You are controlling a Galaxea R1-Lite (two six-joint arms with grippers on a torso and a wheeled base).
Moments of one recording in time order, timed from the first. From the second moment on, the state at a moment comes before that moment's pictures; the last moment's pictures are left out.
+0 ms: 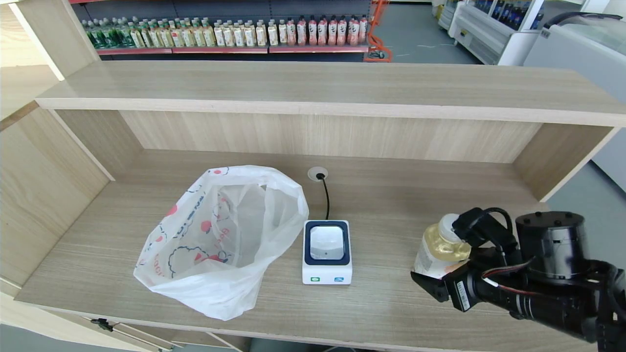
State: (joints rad) left arm 0.00 0.00 0.00 0.00 0.05 -0.02; right arm 0.47 1.61 -0.42 -0.69 -0.06 -0.12
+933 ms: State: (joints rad) left arm 0.00 0.00 0.00 0.00 0.05 -0.02; right arm 0.48 1.81 -0.46 -1.00 -0.07 -0.15
